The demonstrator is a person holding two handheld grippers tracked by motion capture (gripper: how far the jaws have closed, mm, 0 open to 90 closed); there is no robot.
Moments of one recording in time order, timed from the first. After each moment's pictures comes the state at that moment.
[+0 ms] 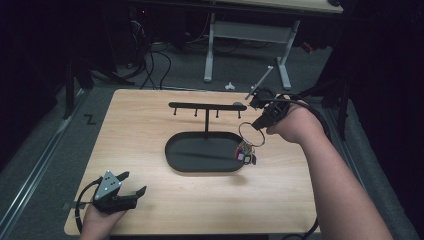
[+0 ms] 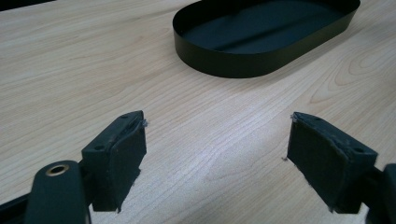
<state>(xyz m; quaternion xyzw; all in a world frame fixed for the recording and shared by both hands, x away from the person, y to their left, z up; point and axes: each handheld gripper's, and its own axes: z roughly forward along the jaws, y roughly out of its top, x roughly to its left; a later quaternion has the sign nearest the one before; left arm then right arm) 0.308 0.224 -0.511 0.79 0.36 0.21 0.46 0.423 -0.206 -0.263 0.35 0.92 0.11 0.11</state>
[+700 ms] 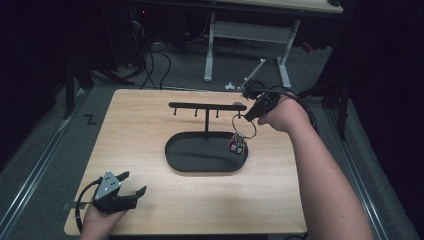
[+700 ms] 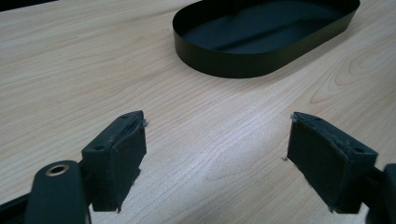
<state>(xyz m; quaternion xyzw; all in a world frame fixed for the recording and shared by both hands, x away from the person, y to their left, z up) 0.307 0.225 -0.511 0.78 0.36 0.21 0.46 0.462 -0.198 -0.275 0.37 0.92 0.12 0.10</state>
